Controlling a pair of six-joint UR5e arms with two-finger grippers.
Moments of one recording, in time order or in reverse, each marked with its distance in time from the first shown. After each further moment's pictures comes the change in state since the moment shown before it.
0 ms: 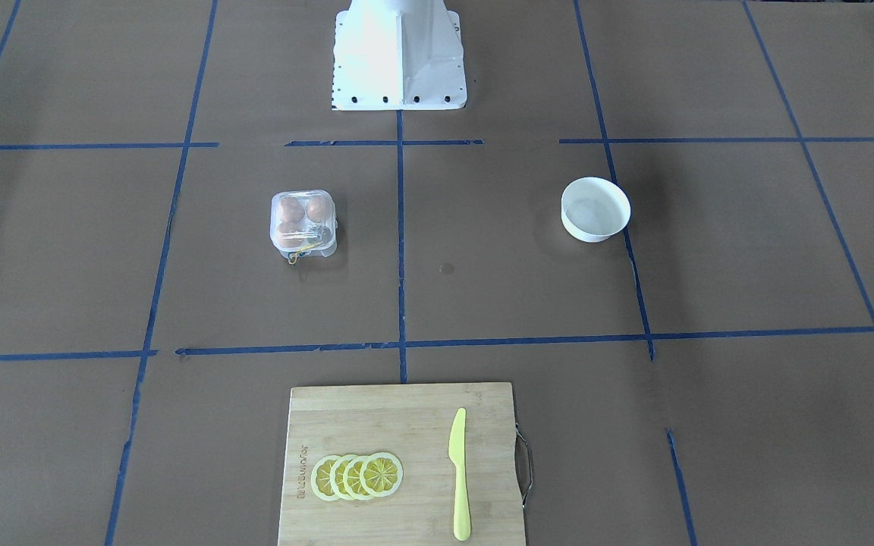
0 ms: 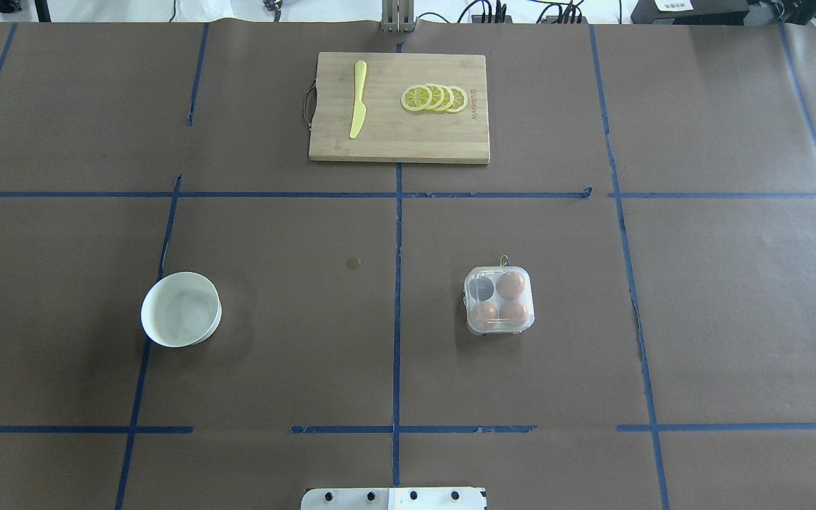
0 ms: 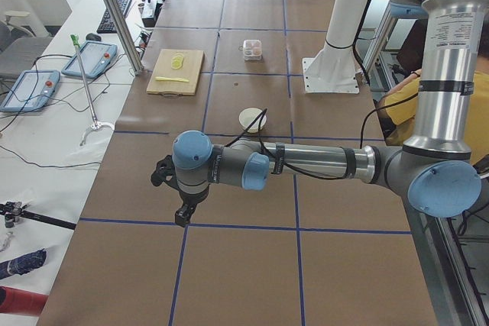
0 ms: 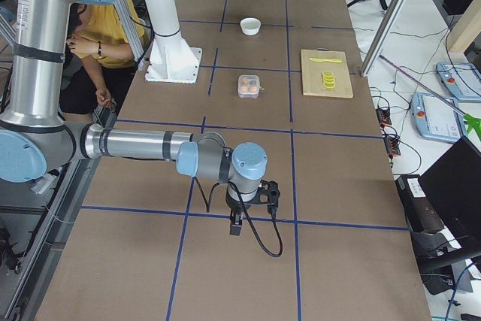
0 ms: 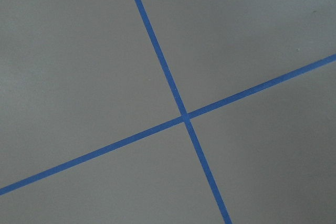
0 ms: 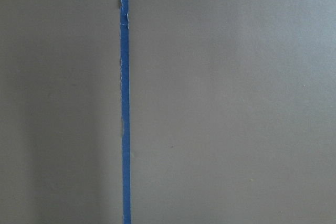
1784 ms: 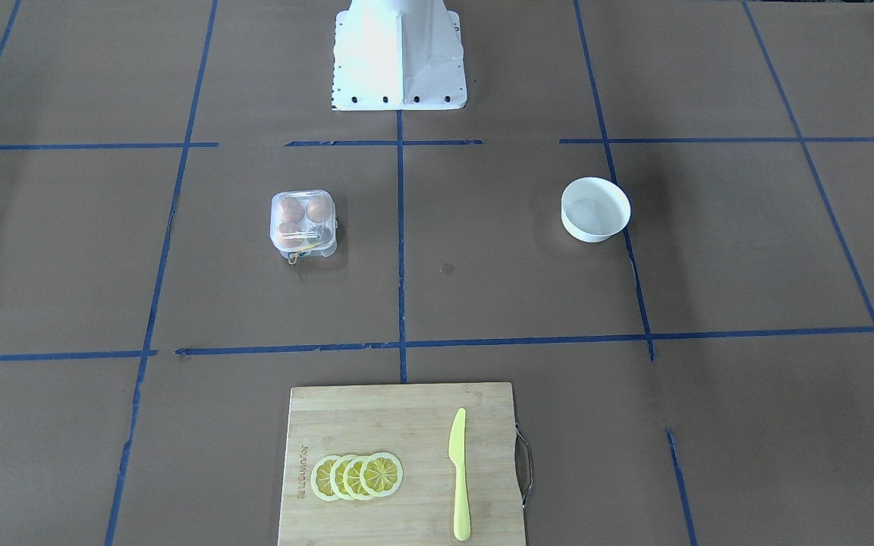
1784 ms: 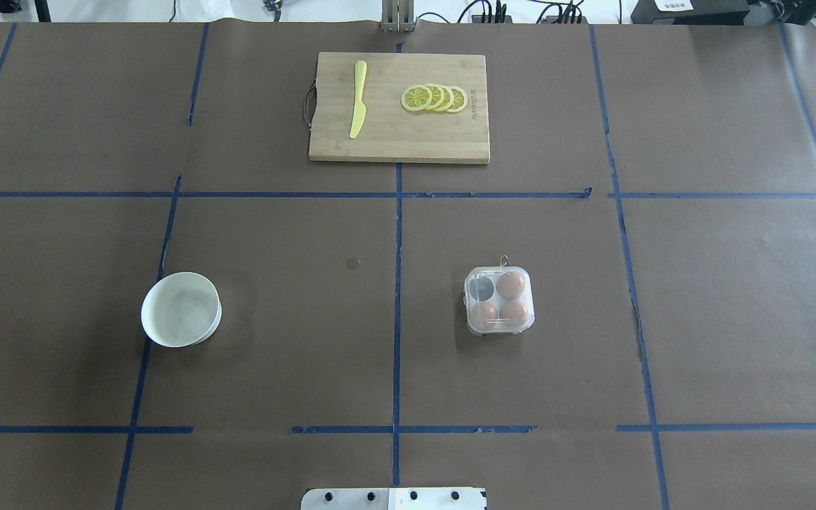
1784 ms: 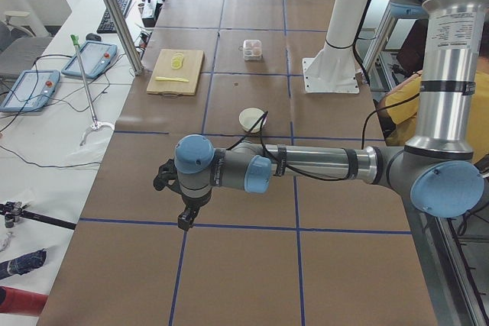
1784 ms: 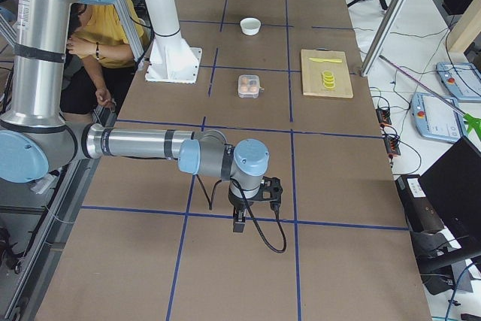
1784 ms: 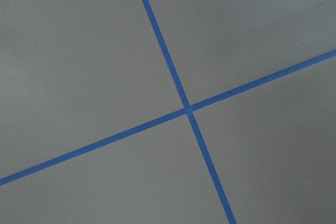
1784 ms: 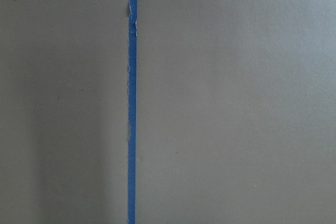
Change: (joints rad) left arm 0.000 0.011 0.003 0.001 0.002 0.000; right arm 0.000 0.006 0.010 0.003 0.006 -0.004
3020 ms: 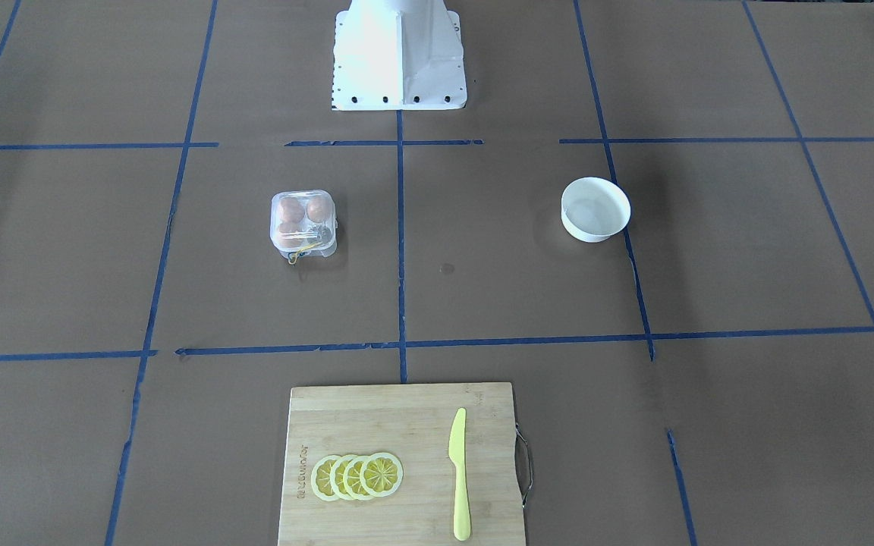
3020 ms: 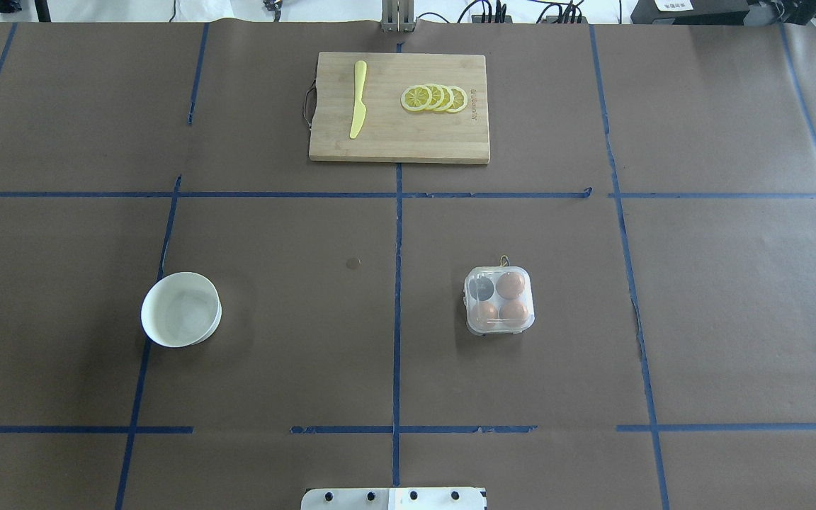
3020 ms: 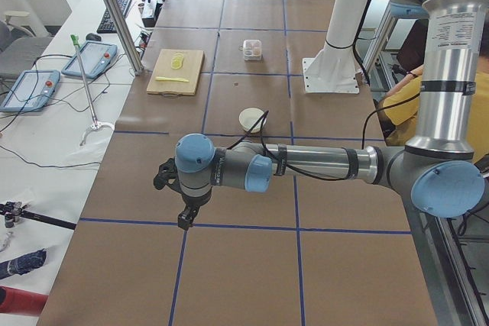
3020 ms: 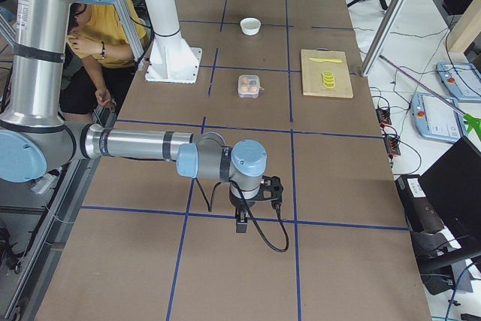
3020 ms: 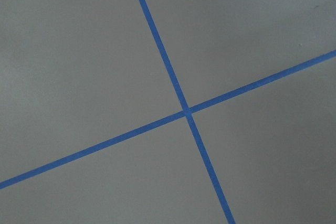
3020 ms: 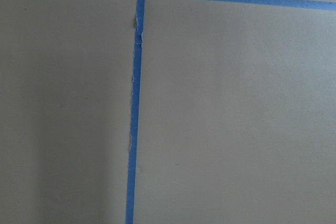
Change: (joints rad) left arm -0.002 0.002 -0.002 0.000 0.002 0.002; right arm 0.000 -0.010 -0.012 0.075 0.006 -0.001
